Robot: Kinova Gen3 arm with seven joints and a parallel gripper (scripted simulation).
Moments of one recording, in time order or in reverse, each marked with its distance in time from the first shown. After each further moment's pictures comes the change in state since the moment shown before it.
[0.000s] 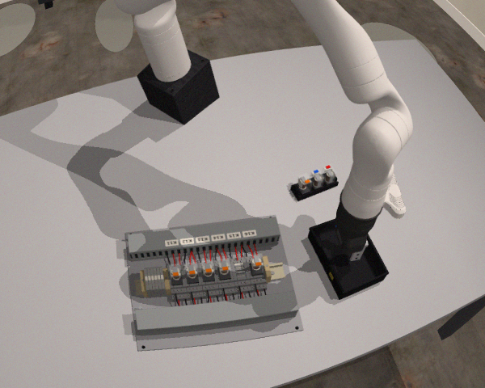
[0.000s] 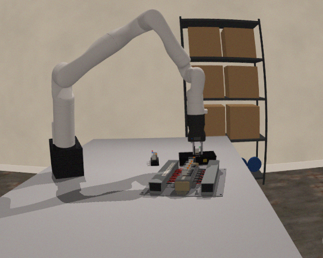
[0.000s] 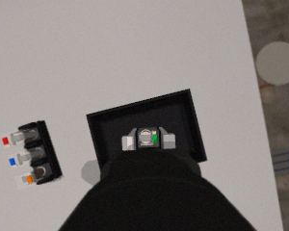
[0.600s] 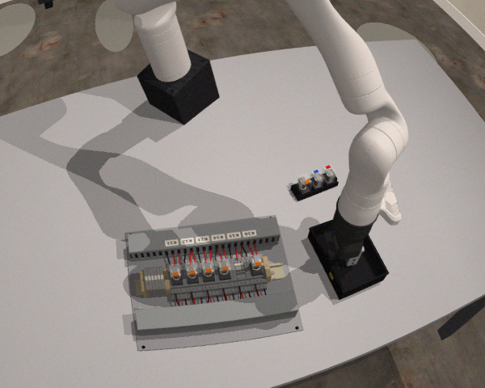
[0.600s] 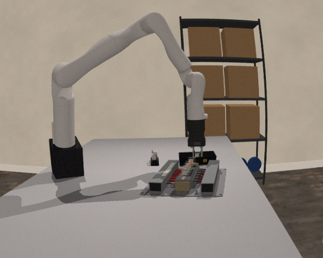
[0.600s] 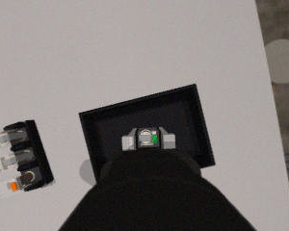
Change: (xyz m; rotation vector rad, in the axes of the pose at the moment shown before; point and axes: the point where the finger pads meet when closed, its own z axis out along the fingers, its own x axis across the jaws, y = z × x) arm -0.001 0.002 0.021 -0.001 -0.002 0.001
